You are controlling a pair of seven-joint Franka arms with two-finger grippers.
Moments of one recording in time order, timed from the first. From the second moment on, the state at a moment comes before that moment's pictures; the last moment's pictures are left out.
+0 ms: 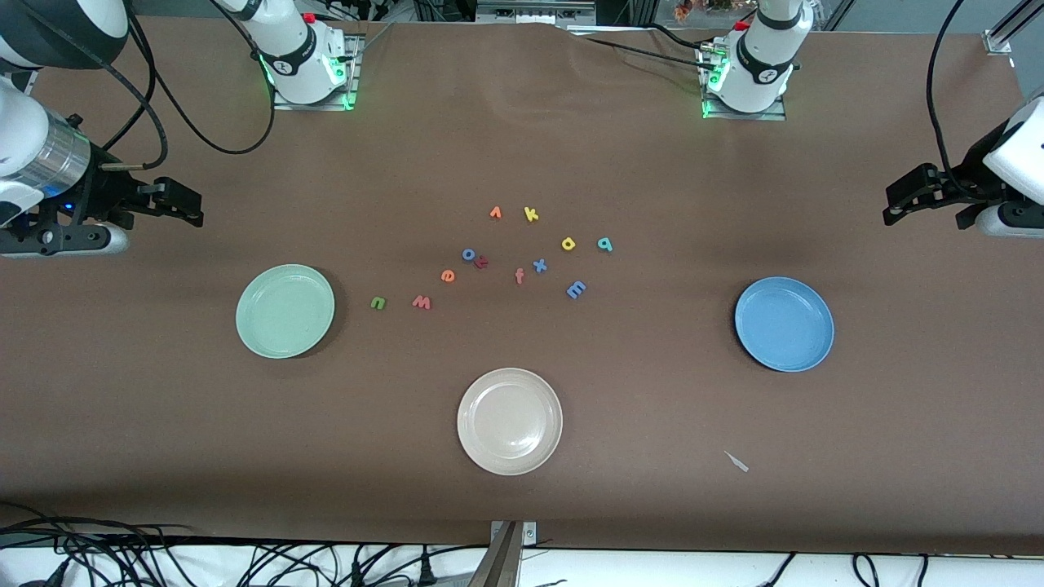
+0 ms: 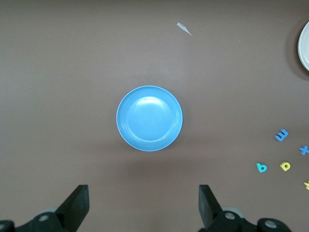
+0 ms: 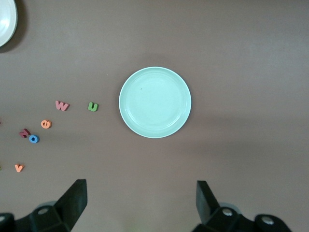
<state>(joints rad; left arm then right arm) 0.14 0.02 -0.15 -1.60 0.00 1.62 0.02 0.19 0.11 -0.09 -1.54 0.00 1.57 0.04</state>
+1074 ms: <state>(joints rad) 0.14 0.03 -0.15 -1.60 0.00 1.63 0.02 0.19 0.11 -0.09 -1.54 0.00 1.57 0.04</state>
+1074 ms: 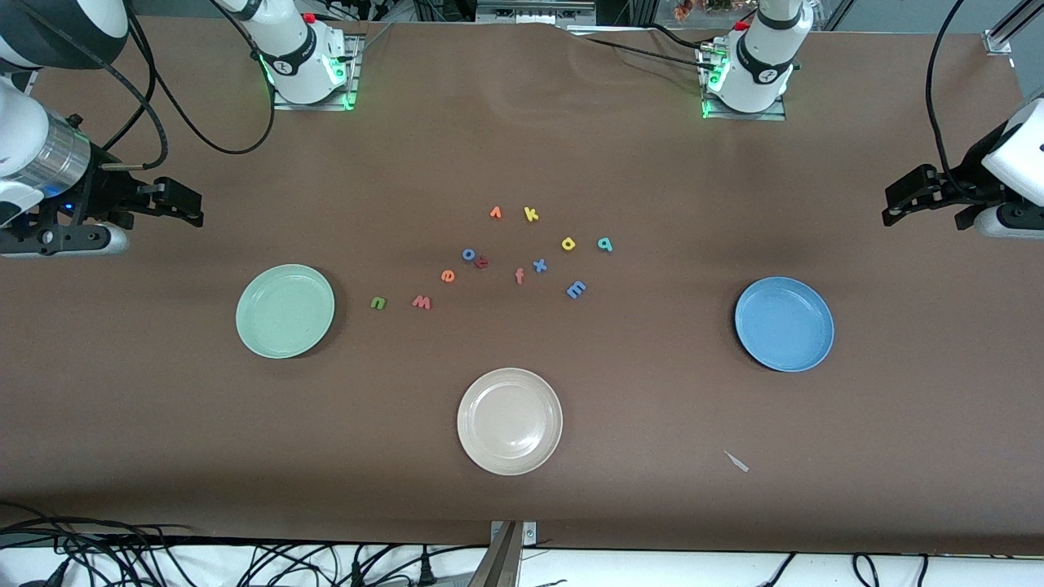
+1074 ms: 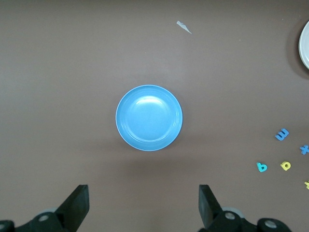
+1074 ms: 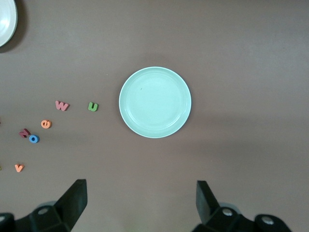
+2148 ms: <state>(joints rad) -0.13 0.33 -0.17 -1.58 0.00 1.69 -0.02 0.19 0.12 -0.08 -1.57 0.01 1.62 0.04</state>
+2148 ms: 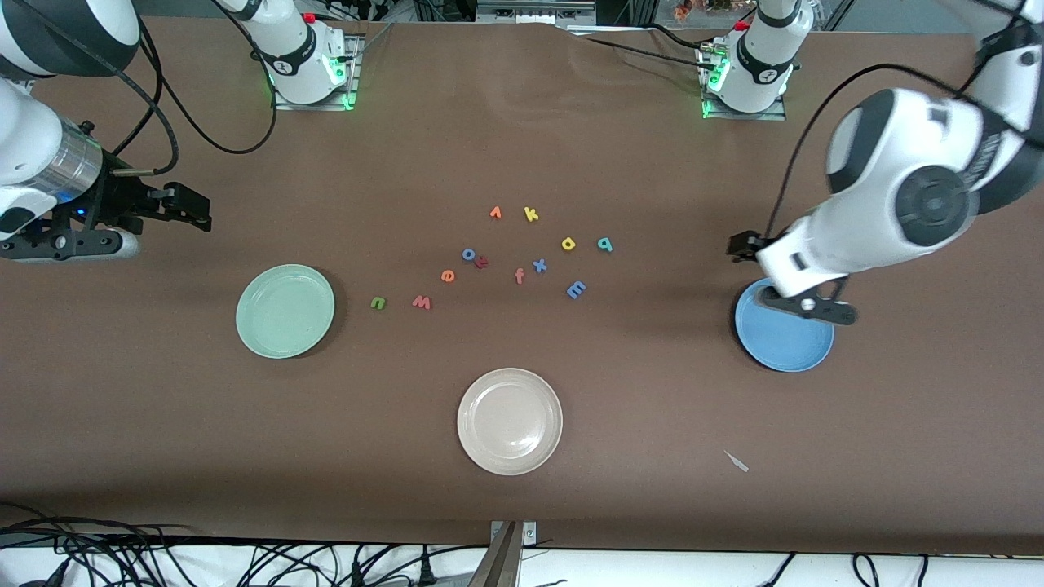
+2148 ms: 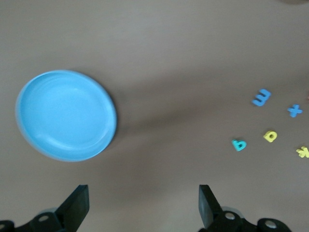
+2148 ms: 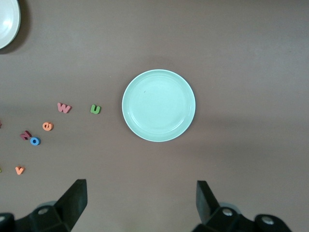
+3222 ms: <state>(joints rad) -0.43 0.64 -0.17 -1.60 0.00 2.18 -0.11 0.30 0.26 -0.07 -1.60 0.01 1.80 0.21</state>
